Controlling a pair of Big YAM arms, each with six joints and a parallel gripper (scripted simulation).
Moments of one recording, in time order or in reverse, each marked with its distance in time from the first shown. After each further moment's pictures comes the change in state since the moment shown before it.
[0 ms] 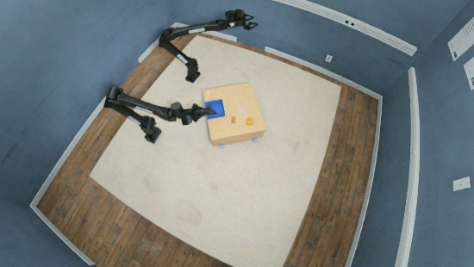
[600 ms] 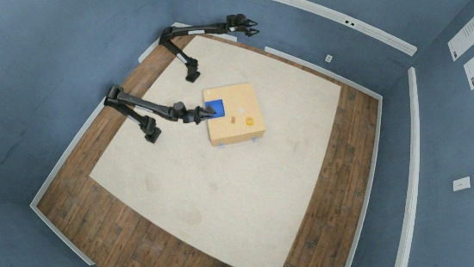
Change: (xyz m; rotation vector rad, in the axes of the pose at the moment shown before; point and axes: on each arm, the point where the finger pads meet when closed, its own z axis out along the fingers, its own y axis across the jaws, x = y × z) left arm -0.001 -0.088 -0.008 0.166 -0.001 -0.005; right arm -0.064 0.008 0.033 0.086 -0.066 -0.259
